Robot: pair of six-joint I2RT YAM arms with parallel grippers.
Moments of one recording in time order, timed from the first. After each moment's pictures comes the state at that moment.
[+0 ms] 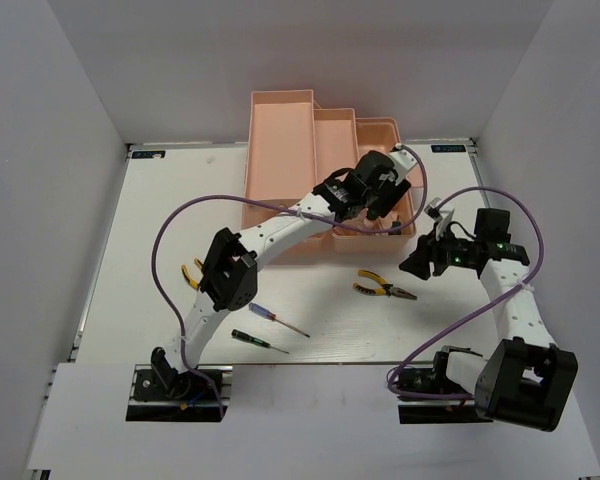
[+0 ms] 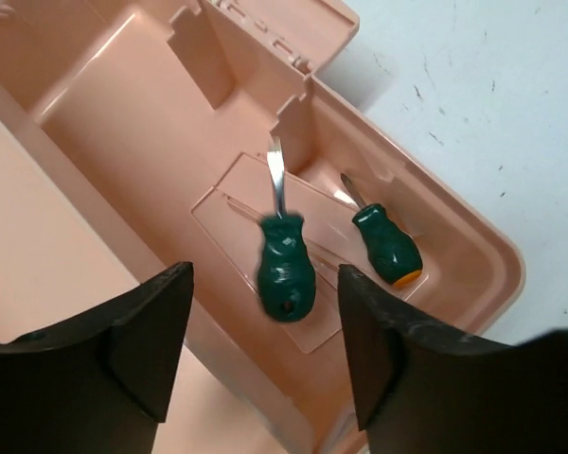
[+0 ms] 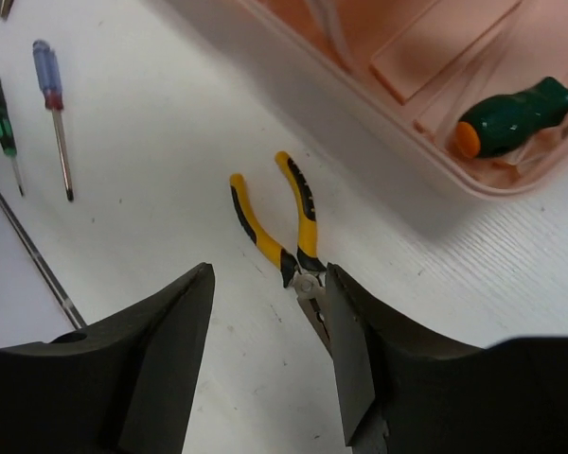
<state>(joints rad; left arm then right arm) -0.93 2.30 2.21 -0.42 -0.20 0.11 -0.17 1.12 0.80 -0.69 -0.93 -0.57</state>
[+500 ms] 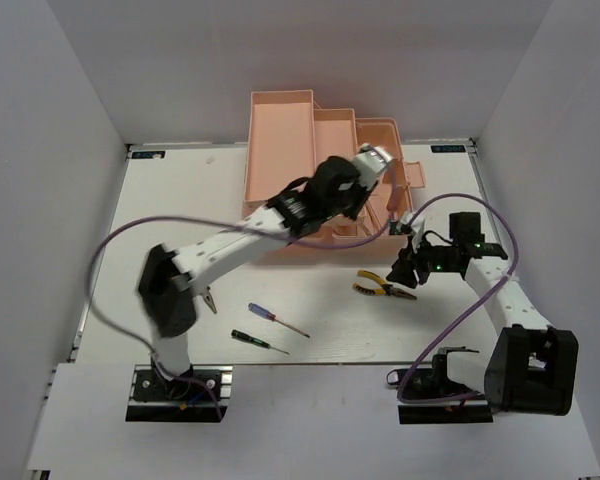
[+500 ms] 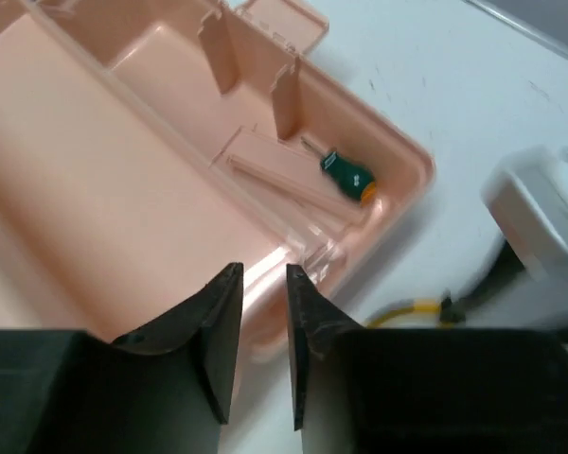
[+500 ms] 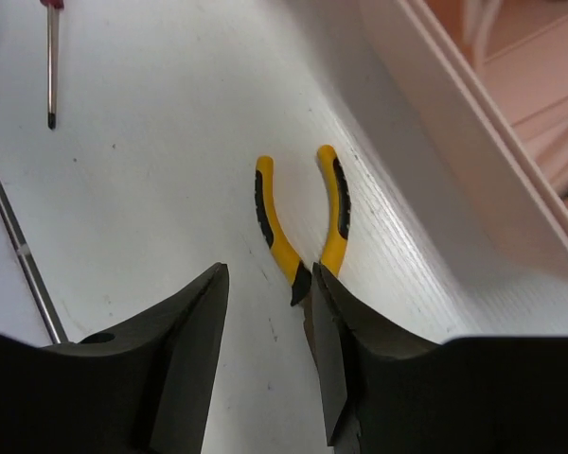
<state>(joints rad) -0.93 1.93 1.82 -0.32 -0.16 0.06 -0.03 1.17 0.73 -0.66 -0.93 -0.77</state>
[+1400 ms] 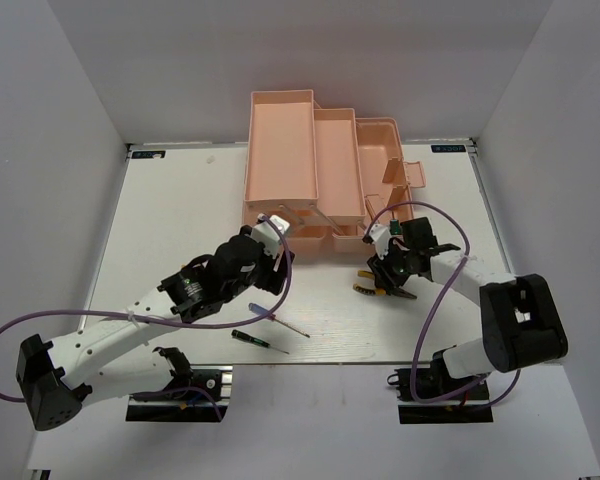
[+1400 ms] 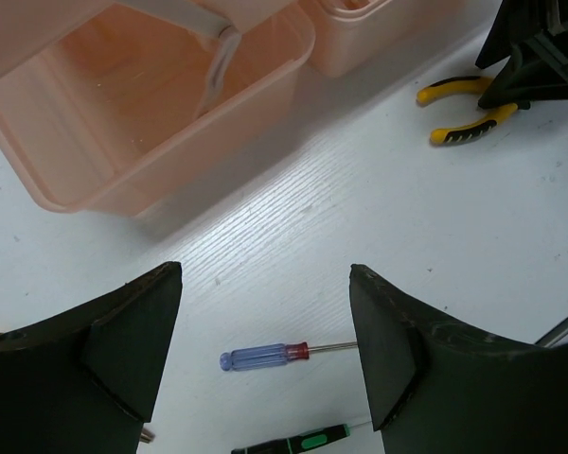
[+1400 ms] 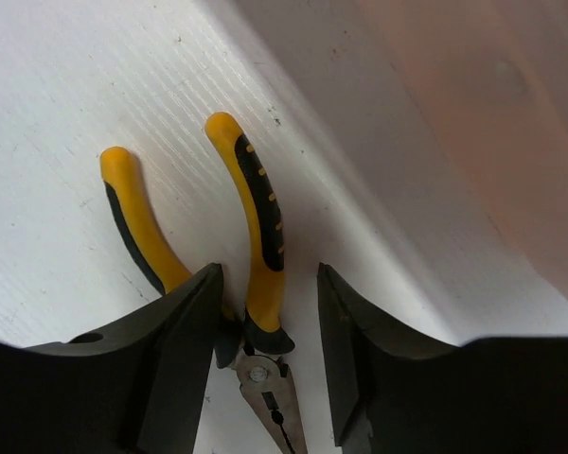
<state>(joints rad) -0.94 1.00 0.84 -0.35 -0.28 -0.13 0.28 1.42 0.66 -0.30 -0.40 -0.55</state>
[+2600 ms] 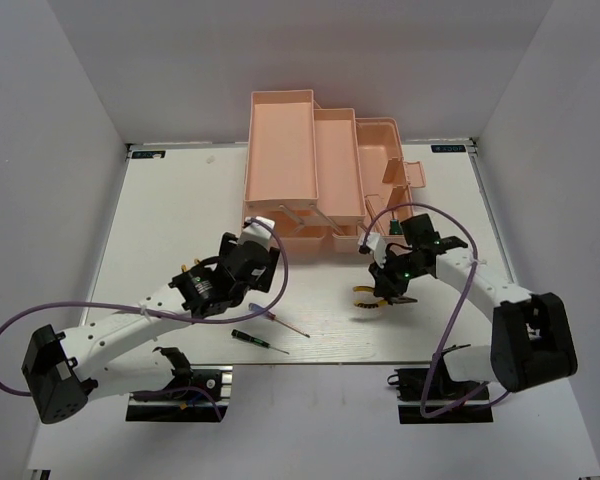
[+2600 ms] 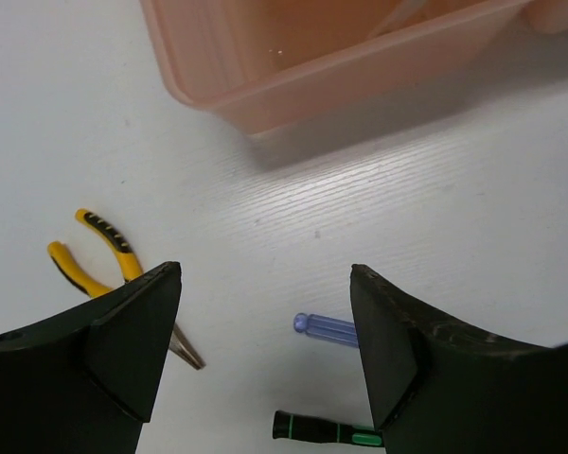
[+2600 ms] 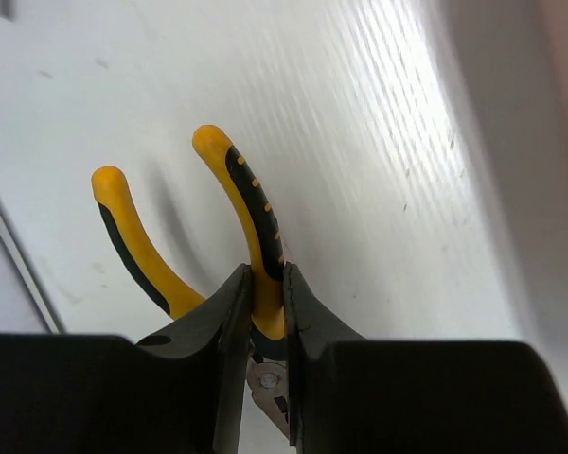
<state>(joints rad) -0.94 1.06 0.82 -0.49 -0.58 -0.29 0.32 1.34 0.72 -0.60 -0.57 -0.73</state>
